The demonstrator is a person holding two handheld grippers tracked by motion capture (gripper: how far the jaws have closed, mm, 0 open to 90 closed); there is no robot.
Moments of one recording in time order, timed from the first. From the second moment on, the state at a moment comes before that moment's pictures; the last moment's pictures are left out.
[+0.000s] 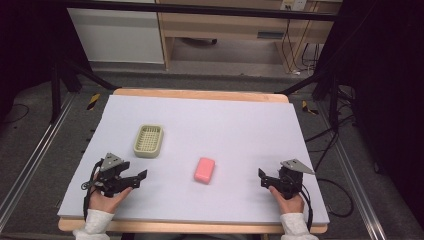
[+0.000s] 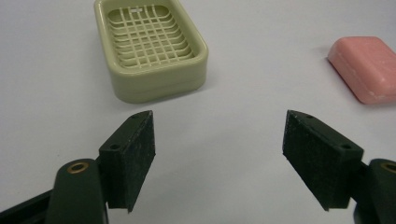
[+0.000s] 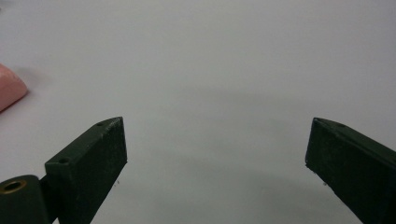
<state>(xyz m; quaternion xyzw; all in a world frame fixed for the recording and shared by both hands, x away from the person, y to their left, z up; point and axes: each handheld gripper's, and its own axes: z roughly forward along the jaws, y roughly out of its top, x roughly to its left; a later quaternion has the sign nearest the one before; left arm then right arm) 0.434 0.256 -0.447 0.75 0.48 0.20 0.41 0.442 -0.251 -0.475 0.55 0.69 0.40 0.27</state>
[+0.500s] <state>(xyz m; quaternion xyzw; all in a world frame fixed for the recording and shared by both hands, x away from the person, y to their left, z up) 0.435 0.230 -0.443 0.77 0.46 0.19 0.40 0.443 -0.248 -0.476 0.54 0.69 0.40 0.26</state>
